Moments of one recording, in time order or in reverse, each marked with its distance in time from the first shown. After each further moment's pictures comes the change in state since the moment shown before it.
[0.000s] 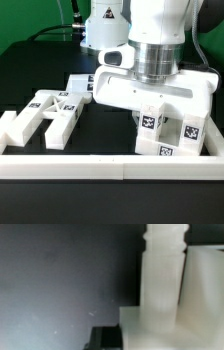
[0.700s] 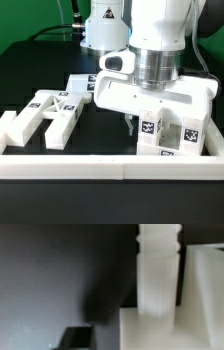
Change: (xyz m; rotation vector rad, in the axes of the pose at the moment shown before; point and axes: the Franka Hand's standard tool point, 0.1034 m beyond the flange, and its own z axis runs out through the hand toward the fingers) arm -0.003 0.000 0.015 -0.009 0.000 0.036
